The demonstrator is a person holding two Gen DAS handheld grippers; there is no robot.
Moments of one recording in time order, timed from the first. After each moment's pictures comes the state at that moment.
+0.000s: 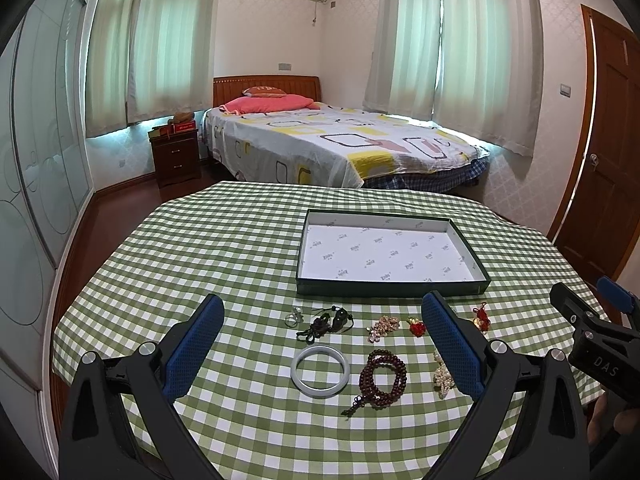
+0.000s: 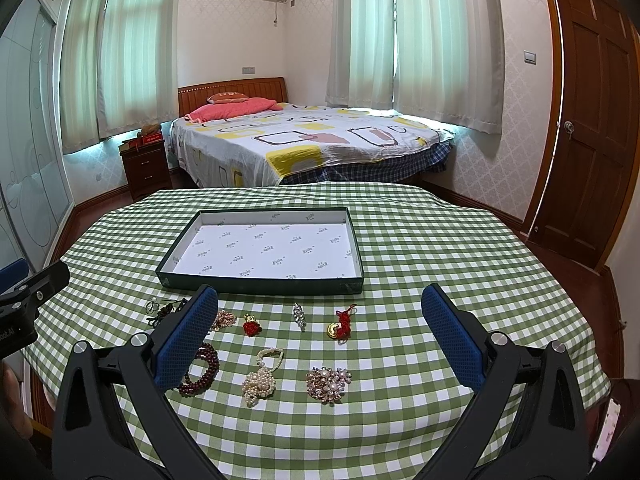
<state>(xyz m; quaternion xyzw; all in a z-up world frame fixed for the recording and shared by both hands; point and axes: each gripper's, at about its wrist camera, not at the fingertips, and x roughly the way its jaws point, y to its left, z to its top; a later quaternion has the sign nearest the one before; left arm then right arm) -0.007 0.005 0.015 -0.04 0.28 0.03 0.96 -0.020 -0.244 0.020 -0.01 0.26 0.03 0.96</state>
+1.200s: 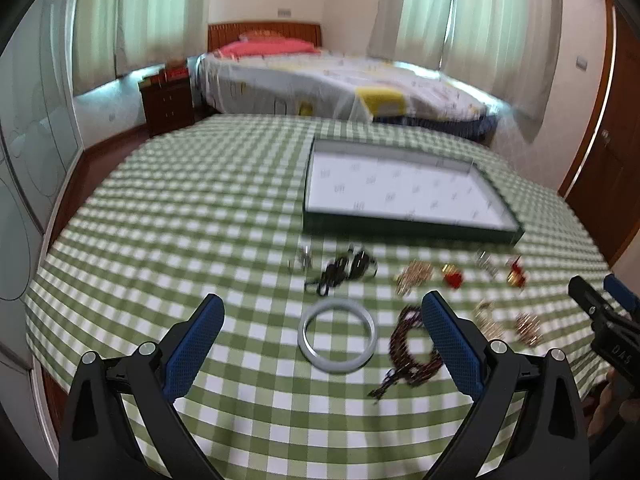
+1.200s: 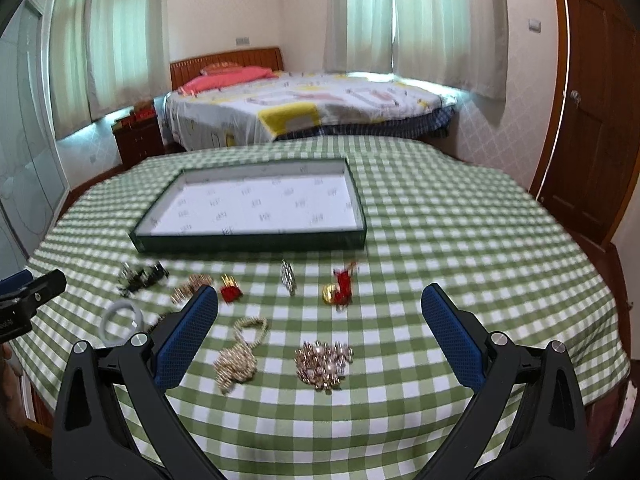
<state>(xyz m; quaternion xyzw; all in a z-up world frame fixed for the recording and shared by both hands) 0.038 0.026 -0.071 -0.05 0.38 0.02 0.92 0.014 -0.250 -0.058 0.00 0.33 0.03 0.94</state>
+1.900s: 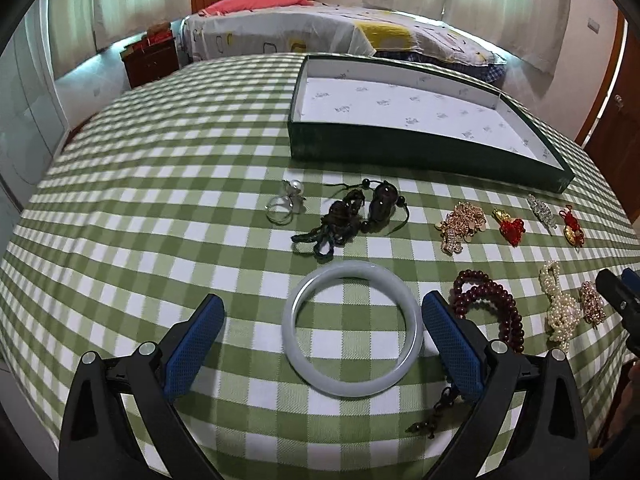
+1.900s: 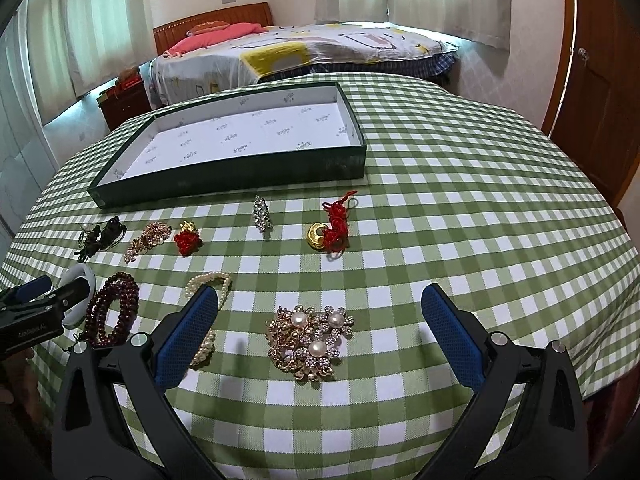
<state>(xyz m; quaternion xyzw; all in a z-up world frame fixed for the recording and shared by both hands) 0.088 0.021 -0.143 -0.04 0.46 0.01 0.89 0.048 -0.259 -0.113 0.02 0.40 0.03 0.92</state>
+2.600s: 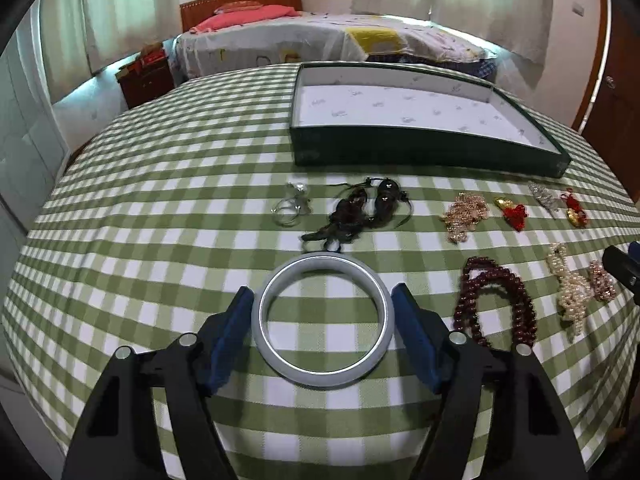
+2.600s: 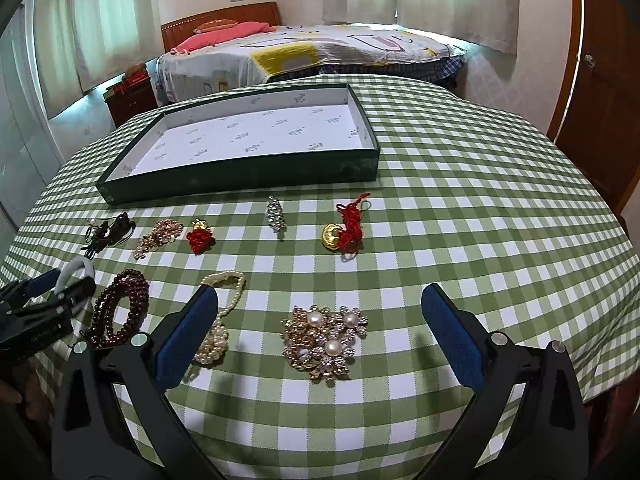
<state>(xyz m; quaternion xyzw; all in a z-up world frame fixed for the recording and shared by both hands) 0.078 0.023 -0.141 0.00 0.44 0.01 0.90 0.043 -0.247 -0.109 0.01 0.40 0.04 0.92</state>
